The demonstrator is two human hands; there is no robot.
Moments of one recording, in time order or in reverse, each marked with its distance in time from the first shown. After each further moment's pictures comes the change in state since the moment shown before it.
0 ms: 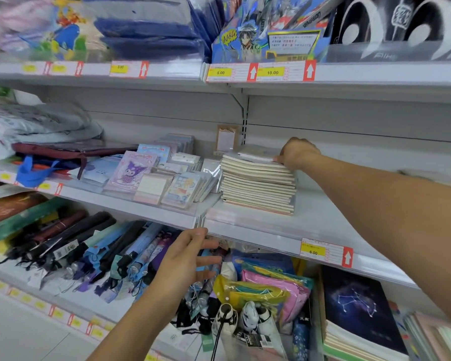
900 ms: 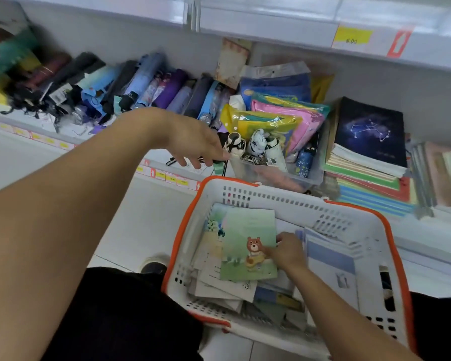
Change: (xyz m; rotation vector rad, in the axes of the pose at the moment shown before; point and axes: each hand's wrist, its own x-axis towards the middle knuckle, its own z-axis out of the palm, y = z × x) left_hand -0.009 -0.072 -0.014 1.259 -0.782 -0.401; right_hand -0.455 0.099 0.351 0.527 -0.667 0.476
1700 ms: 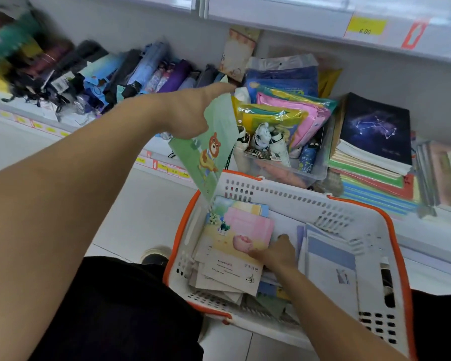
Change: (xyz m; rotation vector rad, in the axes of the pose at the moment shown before) left_hand 0.004 -0.019 -0.010 0.105 0.389 0.120; right_hand -0.020 -0.003 0.026 0.049 -0.048 0.153
